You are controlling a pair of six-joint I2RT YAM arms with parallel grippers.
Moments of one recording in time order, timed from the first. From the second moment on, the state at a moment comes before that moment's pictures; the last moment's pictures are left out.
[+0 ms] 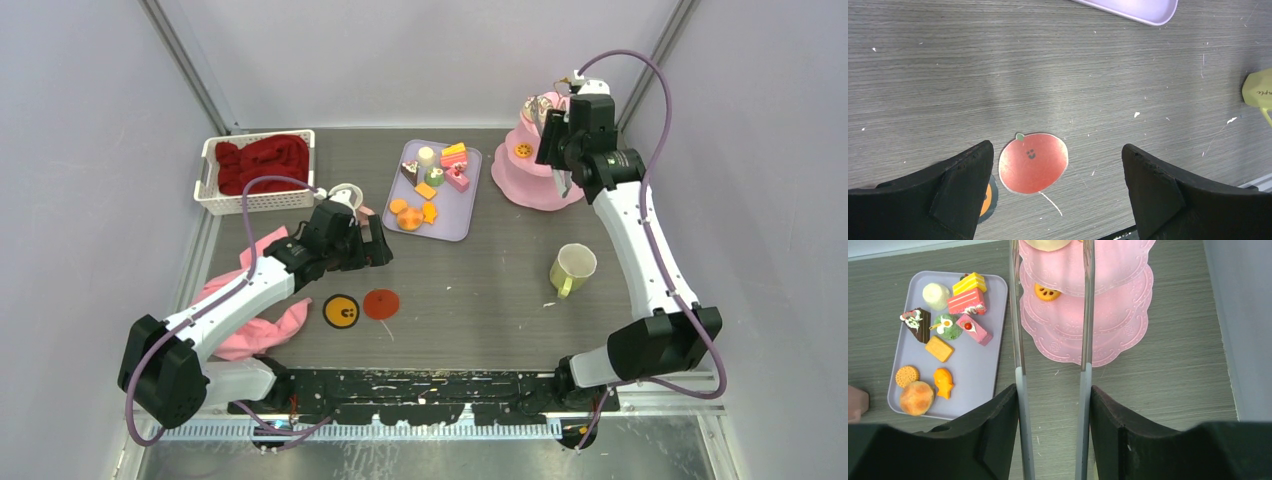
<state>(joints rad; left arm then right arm) -0.58 1.22 0.87 -0.41 -0.04 -0.63 0.14 1.43 1.56 -0.68 0.19 0.20</state>
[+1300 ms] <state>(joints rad) -0.51 1.19 0.87 -0.45 -0.03 -0.63 0.55 1.59 1.31 -0.61 0.28 0.19</state>
